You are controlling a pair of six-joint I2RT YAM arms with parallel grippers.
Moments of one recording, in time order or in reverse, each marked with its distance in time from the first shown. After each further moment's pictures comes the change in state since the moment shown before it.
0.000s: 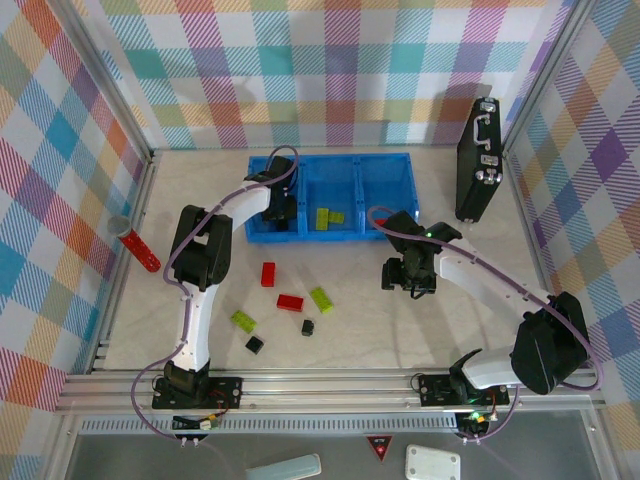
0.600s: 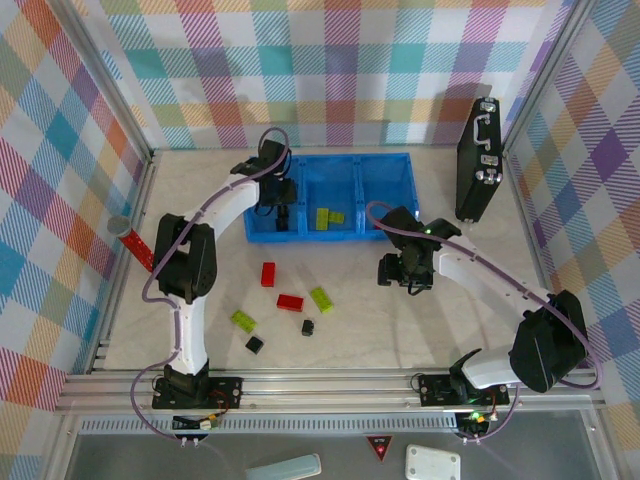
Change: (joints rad) left arm 0.000 -0.185 -0.019 -0.005 0.026 0.000; right arm 0.013 0.015 0.043 0.005 -0.024 -0.001
